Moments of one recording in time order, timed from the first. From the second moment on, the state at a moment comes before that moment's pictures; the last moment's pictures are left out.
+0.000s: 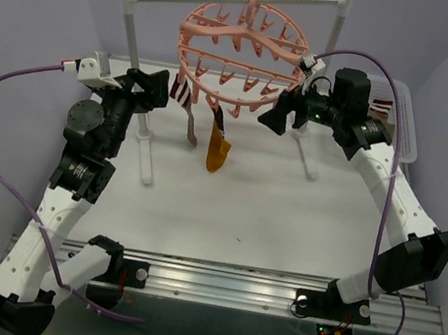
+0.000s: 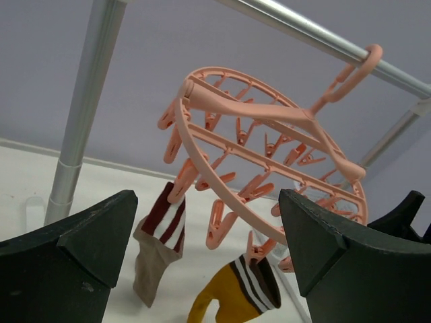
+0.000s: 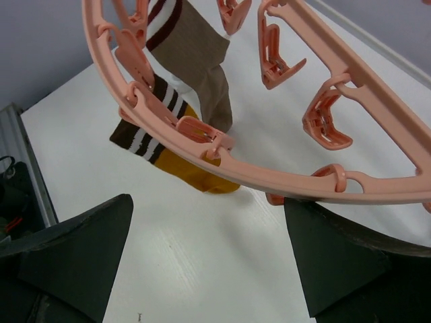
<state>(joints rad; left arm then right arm) -0.29 0.84 1.03 0.02 -0.20 -0.43 0.38 1.54 1.59 -0.42 -0.64 -0.03</state>
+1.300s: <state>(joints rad) -0.30 0.84 0.87 -0.04 0.16 -0.52 0.75 1.42 1.44 -0.30 -0.02 0.25</state>
